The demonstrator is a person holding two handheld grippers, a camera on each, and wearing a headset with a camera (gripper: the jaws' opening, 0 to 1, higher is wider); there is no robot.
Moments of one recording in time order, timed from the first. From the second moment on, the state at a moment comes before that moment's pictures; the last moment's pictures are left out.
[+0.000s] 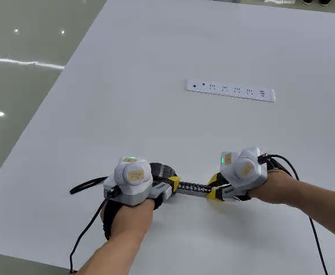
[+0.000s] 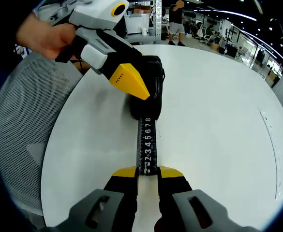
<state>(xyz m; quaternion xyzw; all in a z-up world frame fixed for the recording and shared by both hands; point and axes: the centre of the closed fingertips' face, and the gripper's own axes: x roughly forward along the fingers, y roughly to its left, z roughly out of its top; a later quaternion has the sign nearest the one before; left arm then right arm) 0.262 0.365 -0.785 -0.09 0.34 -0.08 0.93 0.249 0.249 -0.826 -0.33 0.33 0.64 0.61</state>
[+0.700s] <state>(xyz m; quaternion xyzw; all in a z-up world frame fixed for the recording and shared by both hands) 0.263 0.365 -0.785 -0.10 0.34 -0.08 0.93 0.248 0.270 -0.826 -0.33 0.33 0.65 0.61</state>
